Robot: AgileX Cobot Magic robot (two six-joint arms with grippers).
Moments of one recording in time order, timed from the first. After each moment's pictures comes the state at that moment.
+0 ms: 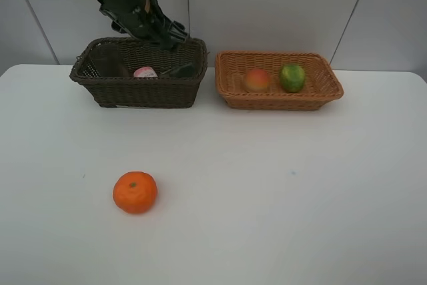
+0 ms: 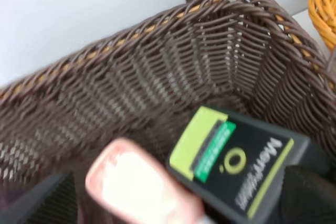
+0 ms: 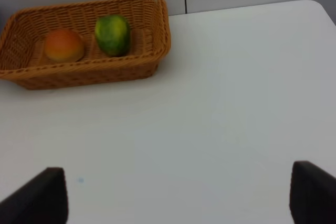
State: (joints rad) left arm -0.49 1.99 -1.48 0.61 0.42 -0.55; right arm -0.02 0.00 -0.52 -0.06 1.06 0.13
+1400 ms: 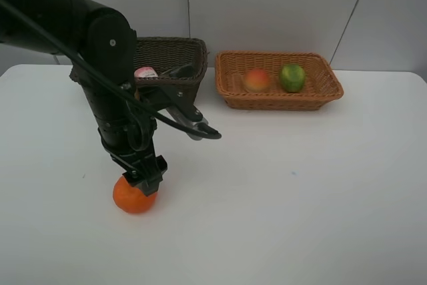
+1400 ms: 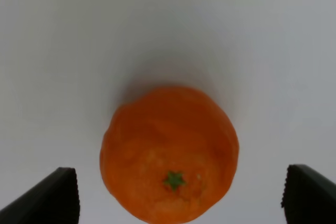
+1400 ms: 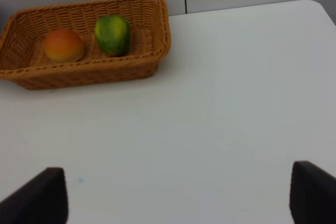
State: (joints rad) left arm -0.68 1.78 -1.03 0.02 0.82 0.22; right arm -0.02 0.00 -0.52 -0.06 1.06 0.13
